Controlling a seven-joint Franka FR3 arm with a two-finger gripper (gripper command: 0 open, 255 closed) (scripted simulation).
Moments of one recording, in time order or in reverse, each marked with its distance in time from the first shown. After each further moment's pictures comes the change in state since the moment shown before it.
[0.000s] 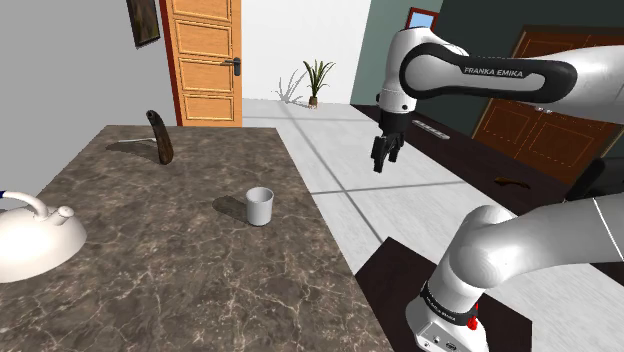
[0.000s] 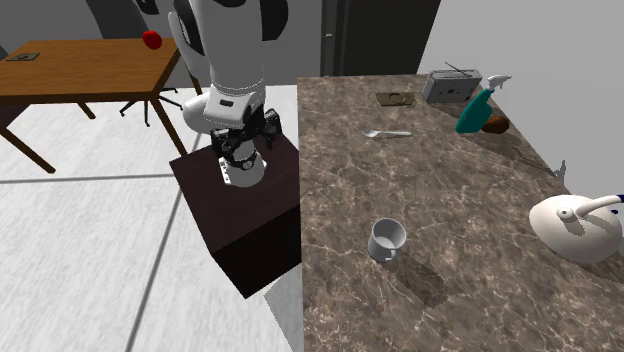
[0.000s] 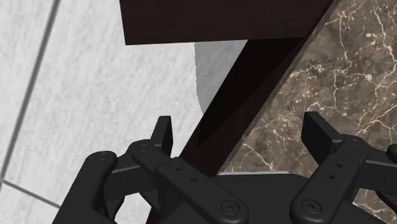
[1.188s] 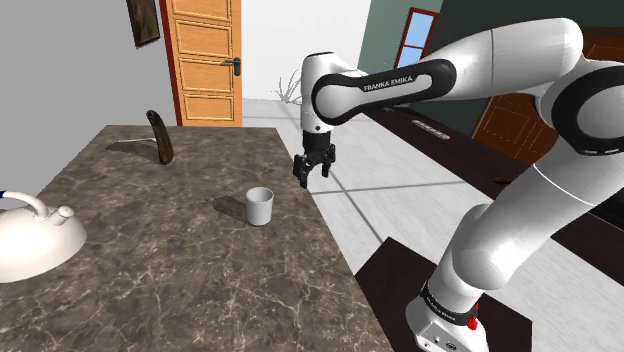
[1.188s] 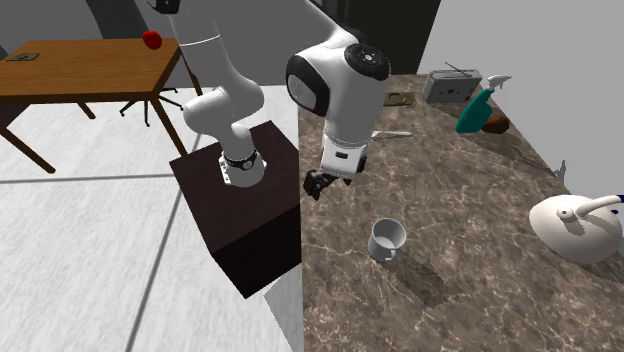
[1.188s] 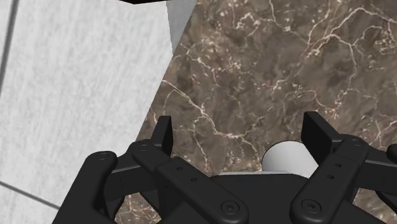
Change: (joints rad) arm 0.076 0.510 0.206 0.209 0.093 0.296 0.298
